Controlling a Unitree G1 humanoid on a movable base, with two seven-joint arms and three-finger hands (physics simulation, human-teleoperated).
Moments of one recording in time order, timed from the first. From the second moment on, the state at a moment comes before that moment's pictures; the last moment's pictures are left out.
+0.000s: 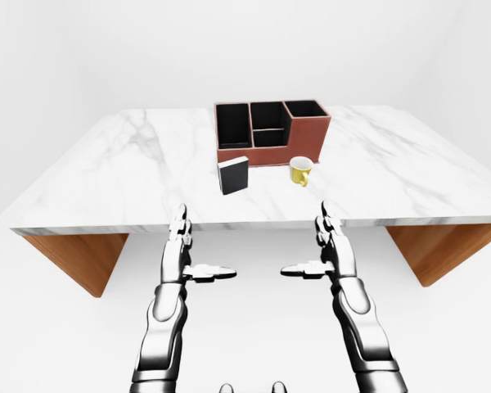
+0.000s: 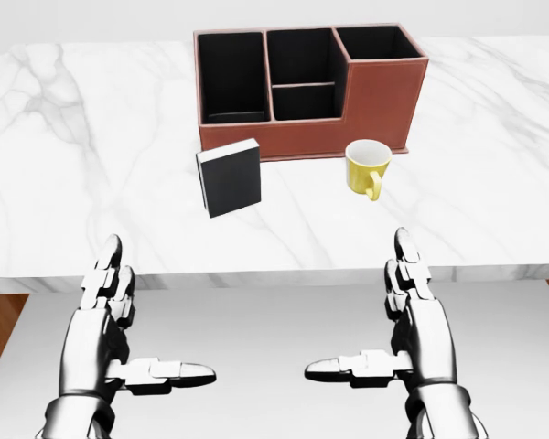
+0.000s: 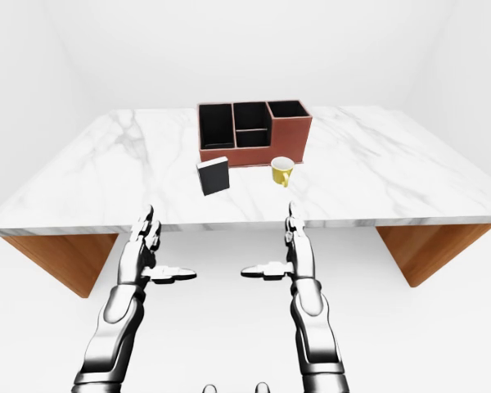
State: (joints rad) left arm 0.00 0.01 0.02 0.00 -0.01 0.00 -0.01; right arm 0.00 -0.01 -0.02 0.00 0.02 0.01 0.01
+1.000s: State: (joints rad) left arm -0.25 0.22 0.26 -0.48 -0.02 0.09 -0.15; right arm -0.26 -0.23 -0.28 -0.47 0.15 0.09 0.11
